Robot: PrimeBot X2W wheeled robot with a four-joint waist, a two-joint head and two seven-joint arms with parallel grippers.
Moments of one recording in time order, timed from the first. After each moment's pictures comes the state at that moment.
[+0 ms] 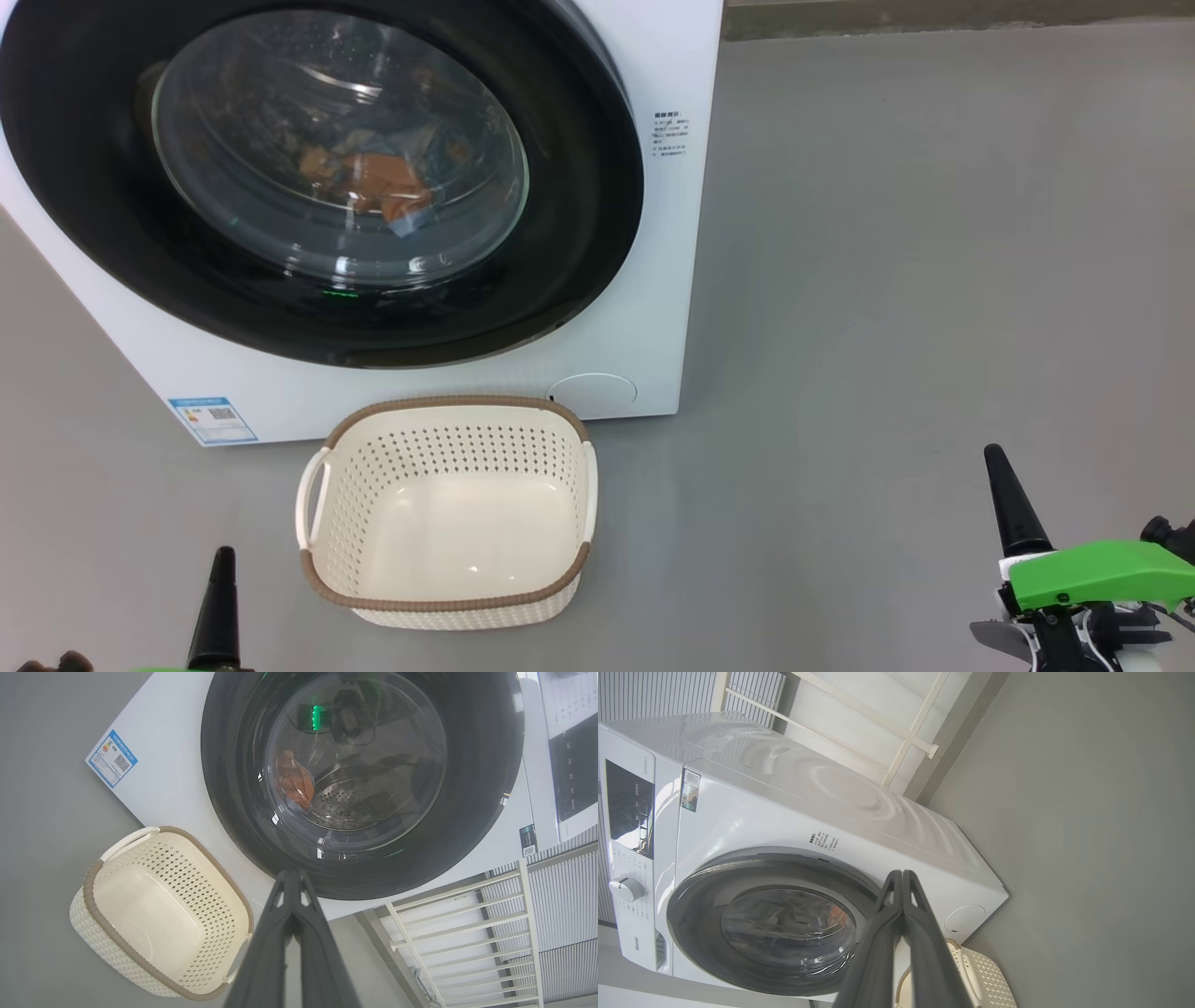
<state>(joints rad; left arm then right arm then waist) -0.04 0.10 0.06 0.29 -1.19 -0.13 -0.01 -0.08 -0.04 -0.10 0.29 1.14 0.13 -0.01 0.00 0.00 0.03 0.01</state>
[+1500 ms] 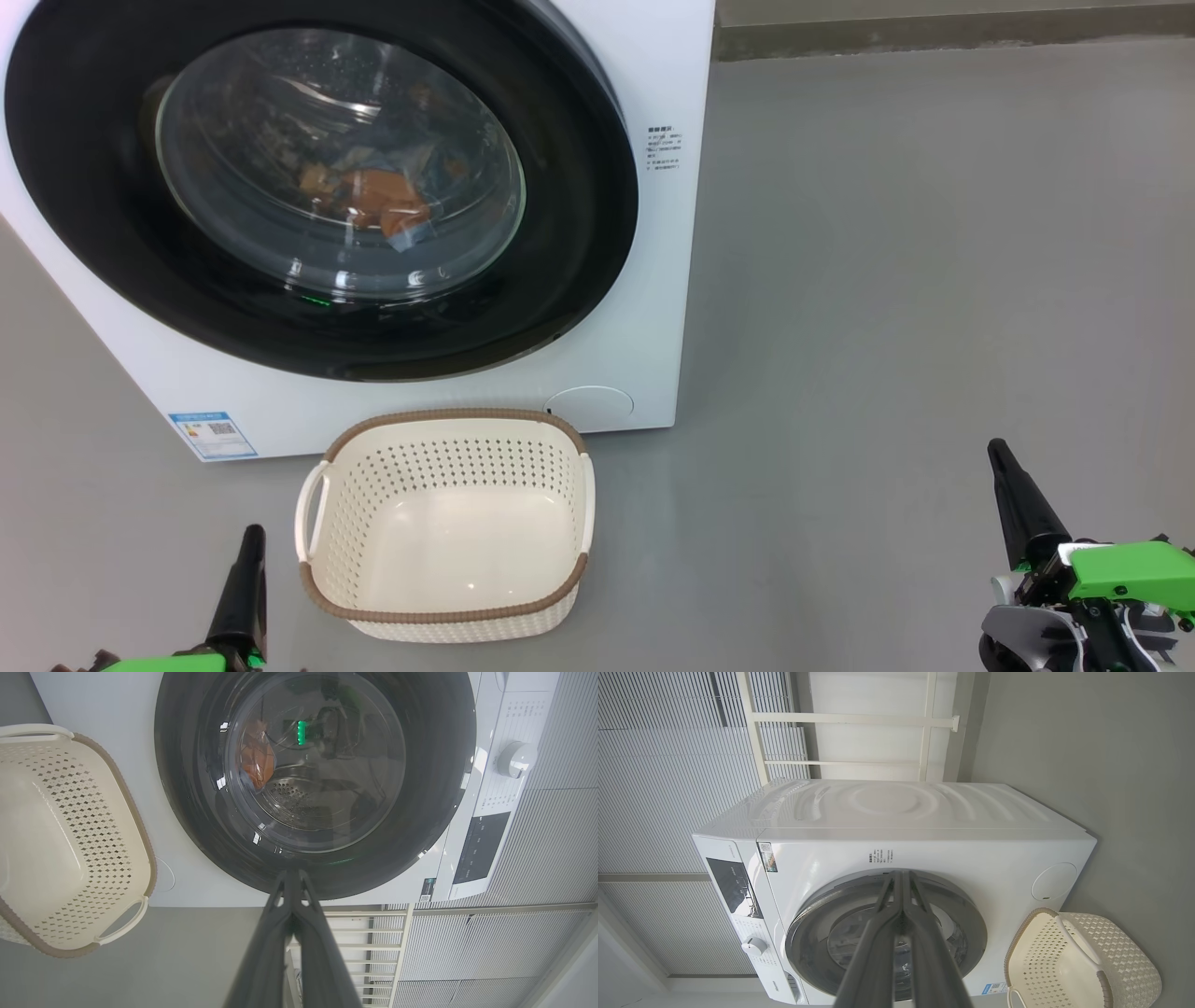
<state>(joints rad) -0.07 0.04 0.08 0.28 -1.60 -0.13 0.11 -0.08 -0.04 -0.13 0.27 1.60 0.13 0.11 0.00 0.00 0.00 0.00</state>
